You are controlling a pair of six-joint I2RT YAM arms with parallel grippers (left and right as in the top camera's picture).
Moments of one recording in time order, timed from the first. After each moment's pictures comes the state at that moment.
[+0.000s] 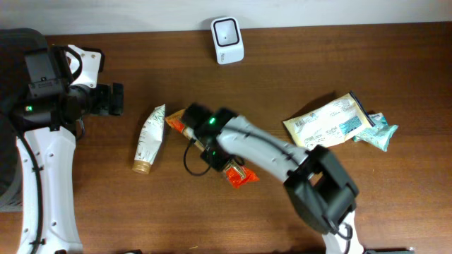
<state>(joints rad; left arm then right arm) 0.18 1.49 1.52 -0.92 0.10 0.30 0.76 2.09 1.63 -1.06 -0.06 -0.08</state>
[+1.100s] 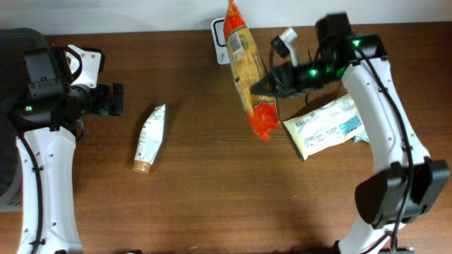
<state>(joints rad) 0.18 1.49 1.52 -0.92 0.10 0.30 0.16 1.89 1.97 -1.30 -0.93 -0.10</state>
